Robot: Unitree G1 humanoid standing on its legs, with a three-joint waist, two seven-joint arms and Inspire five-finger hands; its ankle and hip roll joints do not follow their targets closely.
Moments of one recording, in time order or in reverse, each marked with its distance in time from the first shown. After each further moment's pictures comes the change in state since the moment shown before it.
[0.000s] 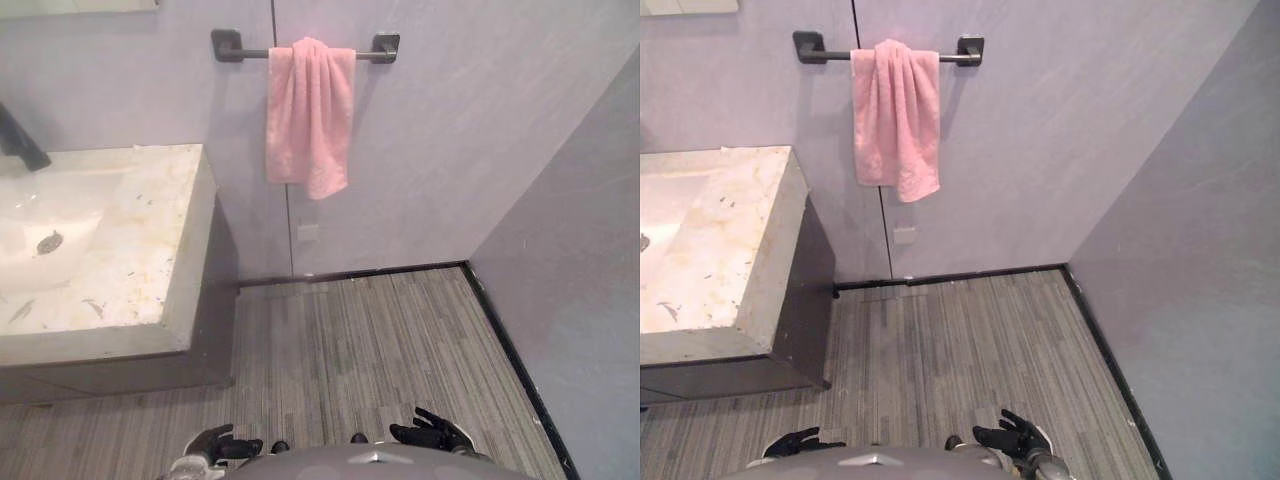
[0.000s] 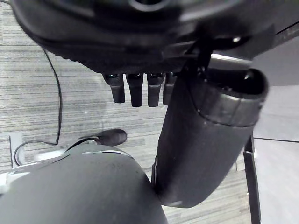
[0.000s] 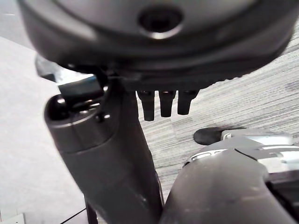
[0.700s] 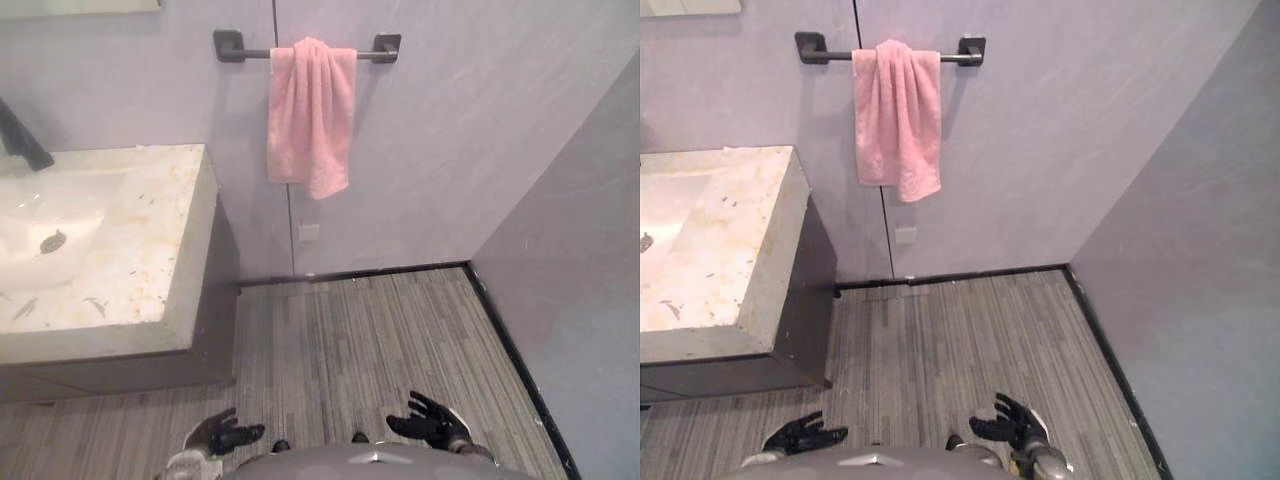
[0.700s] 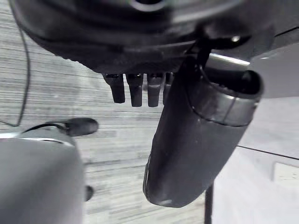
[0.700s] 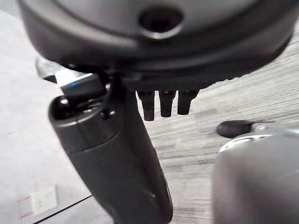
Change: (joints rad) left arm 0.015 0.021 0.013 -0.149 -0.139 -0.051 -0.034; right arm 0.018 -0.022 0.044 -0.173 -0.004 -0.047 0.006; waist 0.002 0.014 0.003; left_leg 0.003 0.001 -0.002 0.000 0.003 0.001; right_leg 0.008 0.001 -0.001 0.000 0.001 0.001
